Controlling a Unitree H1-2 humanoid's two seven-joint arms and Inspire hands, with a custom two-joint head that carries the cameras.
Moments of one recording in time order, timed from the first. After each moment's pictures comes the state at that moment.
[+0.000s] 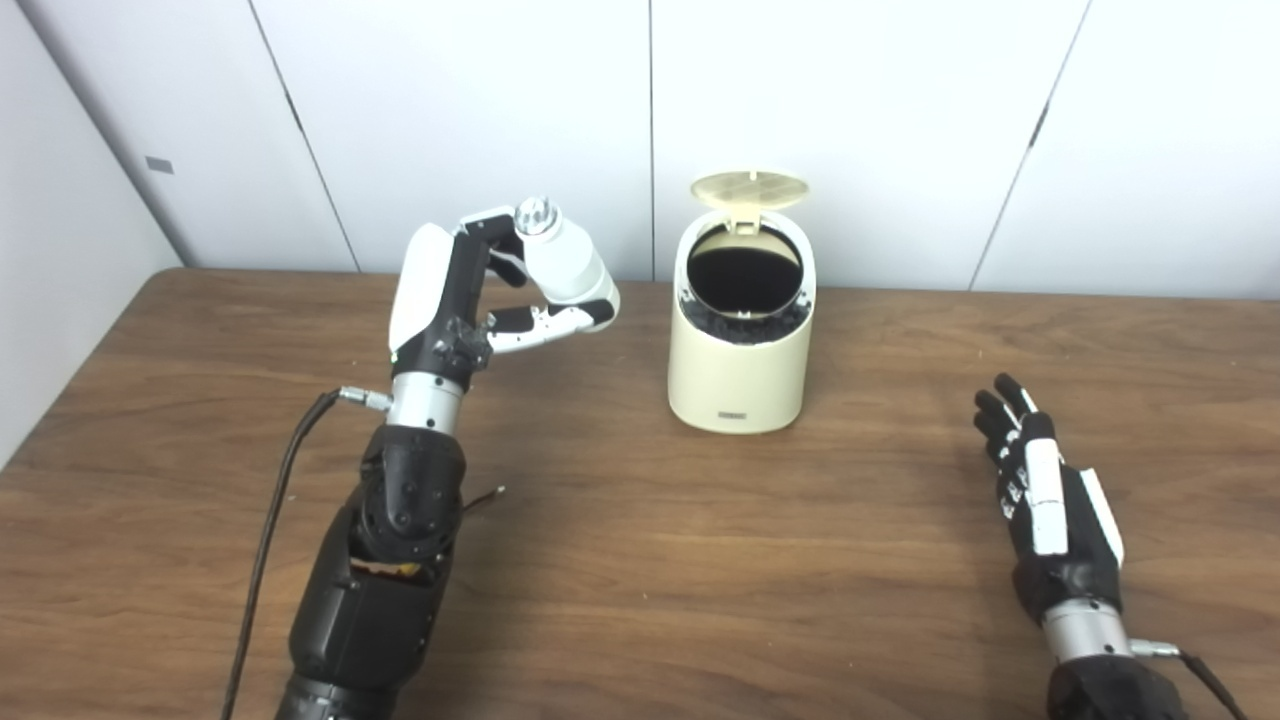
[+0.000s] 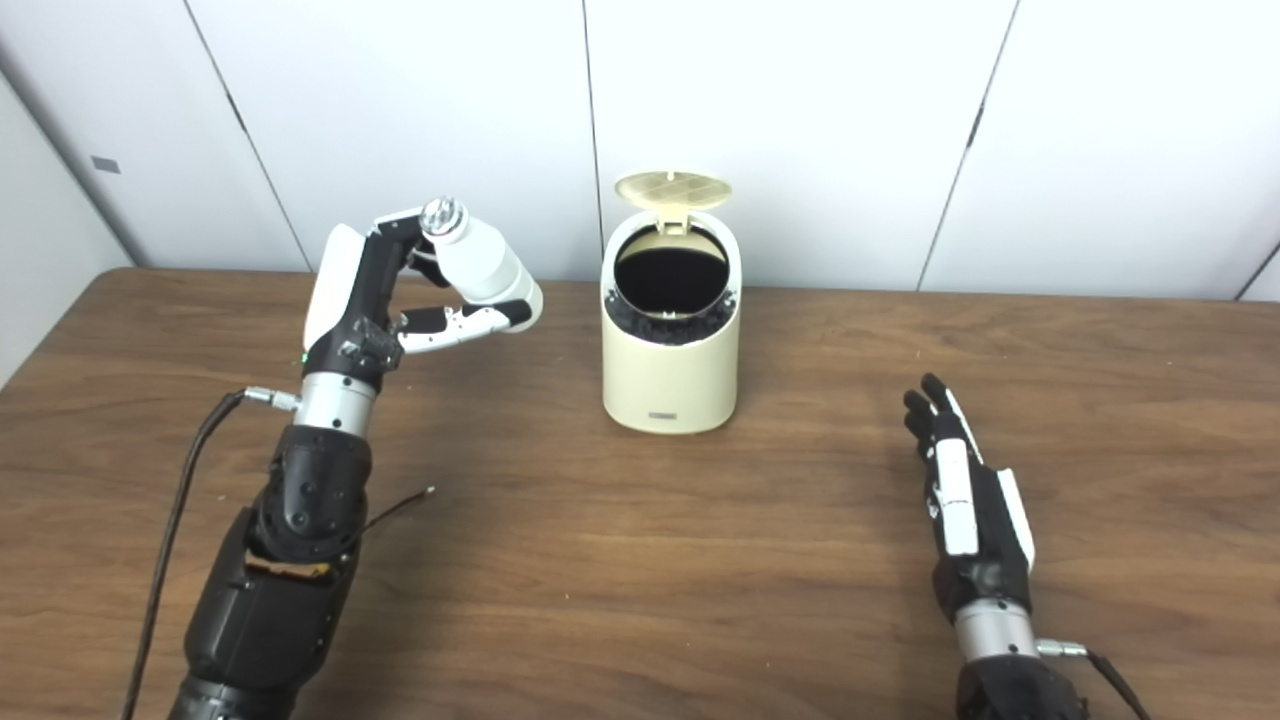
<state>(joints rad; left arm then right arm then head) -0.39 0.16 -0.06 -0.08 0.44 0.06 0.11 -0.04 -0.09 -0.09 -0.12 0.05 0.11 0.00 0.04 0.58</state>
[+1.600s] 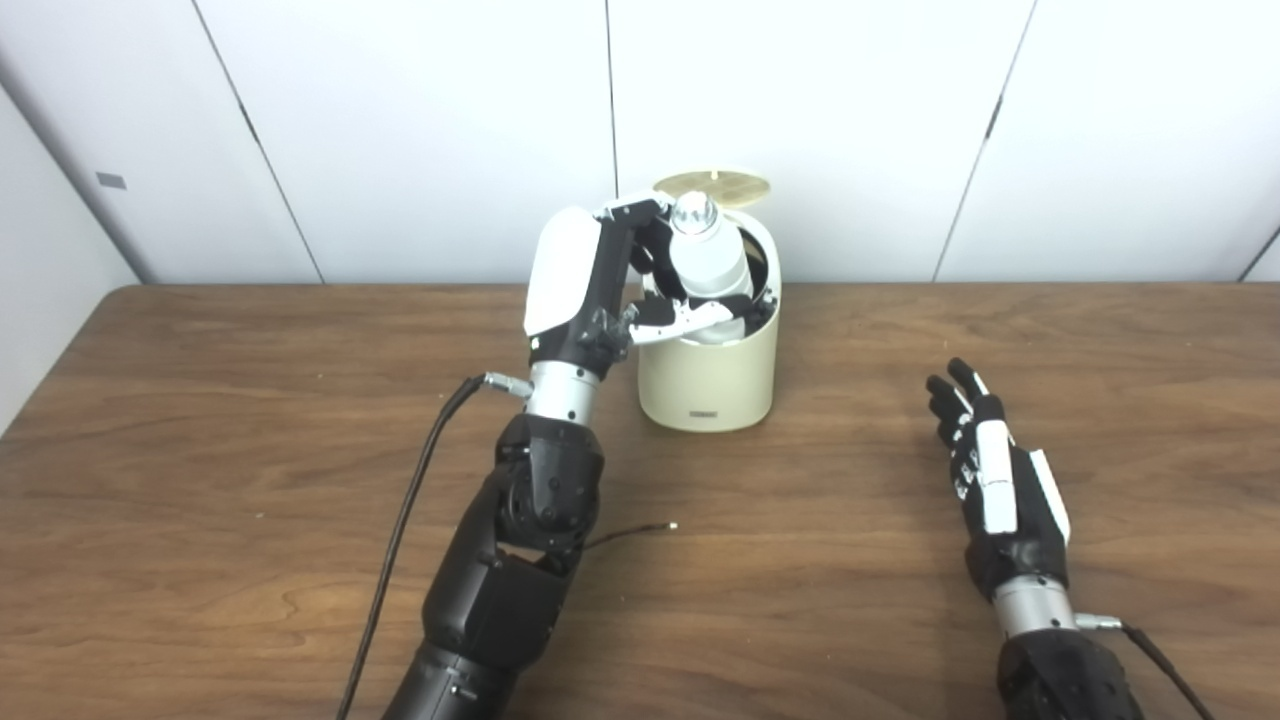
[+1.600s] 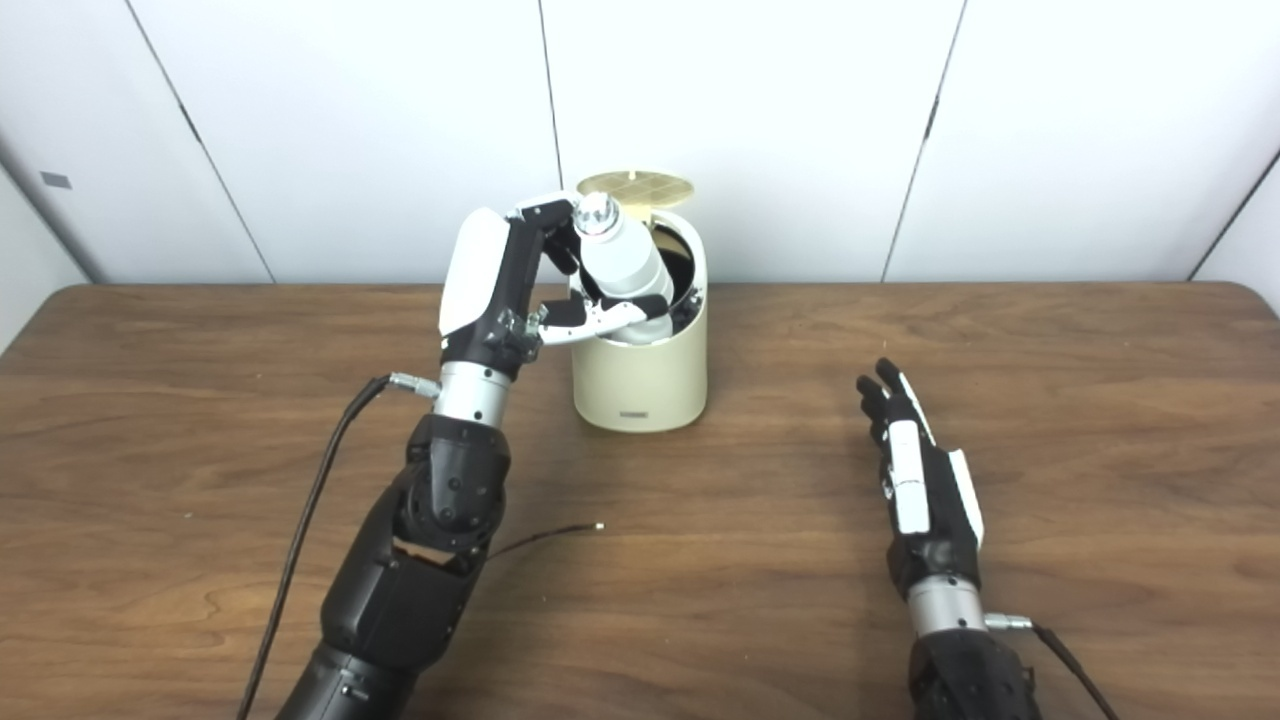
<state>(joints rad) -0.51 0.00 -0.22 0.18 0.65 -0.10 0.30 -0.06 -0.06 -0.07 -0.09 0.05 0.09 -0.03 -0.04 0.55</state>
